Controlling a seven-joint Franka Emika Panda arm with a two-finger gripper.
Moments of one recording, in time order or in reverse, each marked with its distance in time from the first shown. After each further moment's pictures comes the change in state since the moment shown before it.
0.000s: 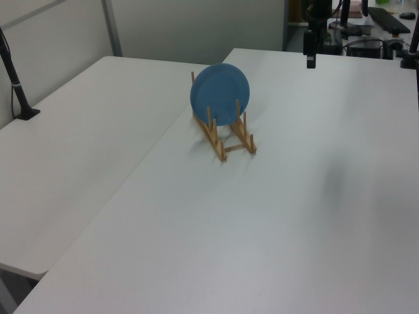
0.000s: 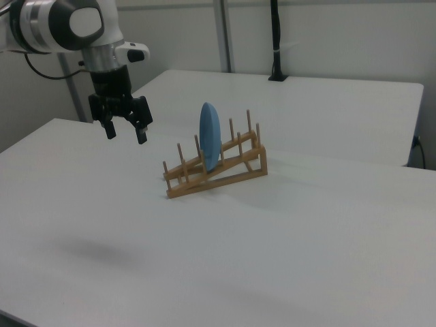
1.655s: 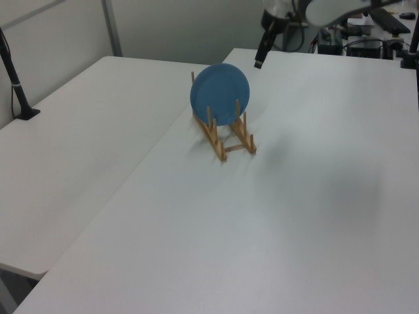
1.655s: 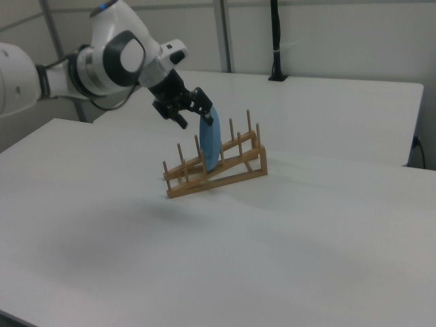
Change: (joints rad) arm -0.041 0.205 -0.010 0.015 -0.280 0.625 0.028
